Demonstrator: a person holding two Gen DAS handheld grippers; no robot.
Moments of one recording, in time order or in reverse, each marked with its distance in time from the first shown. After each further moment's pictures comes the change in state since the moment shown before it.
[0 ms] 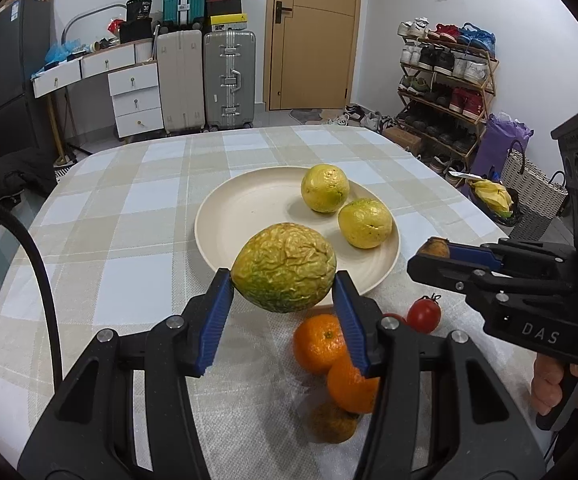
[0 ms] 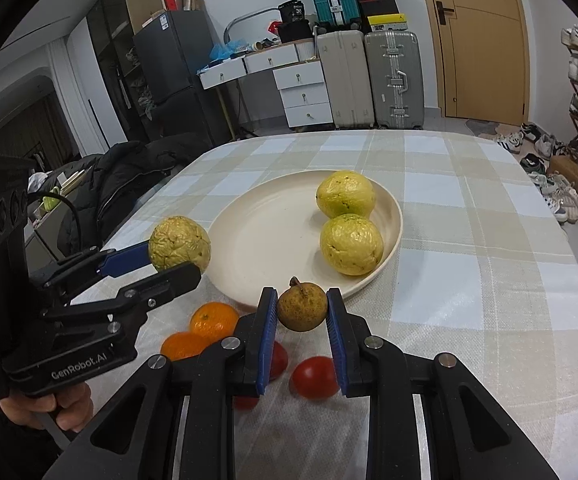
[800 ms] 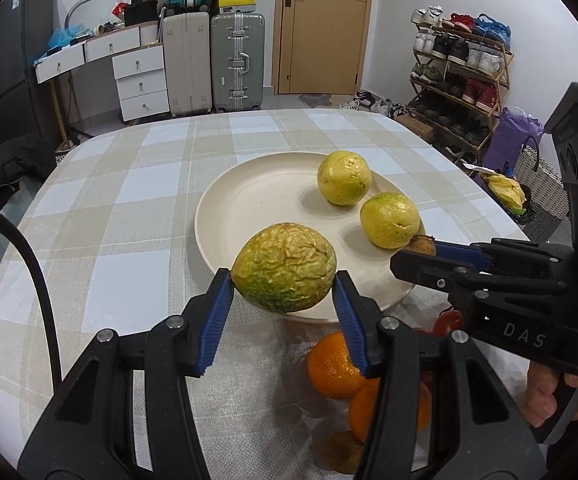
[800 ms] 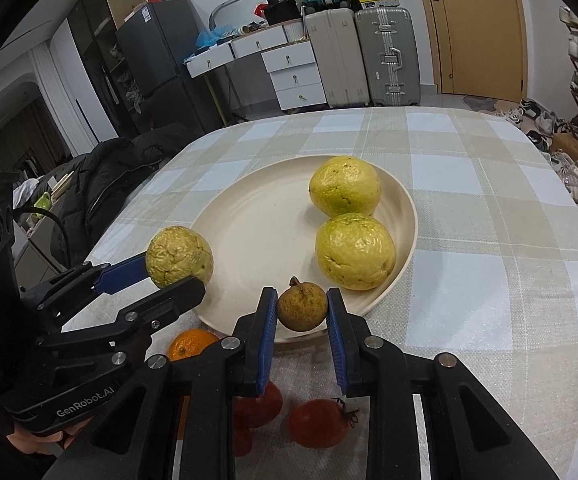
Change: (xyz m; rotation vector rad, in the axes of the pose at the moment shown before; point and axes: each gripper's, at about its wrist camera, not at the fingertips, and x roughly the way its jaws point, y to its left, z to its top) left arm 0.042 0.007 0.009 -0.026 0.065 0.026; right arm 0.046 -0.009 0.019 0.047 0.072 -0.006
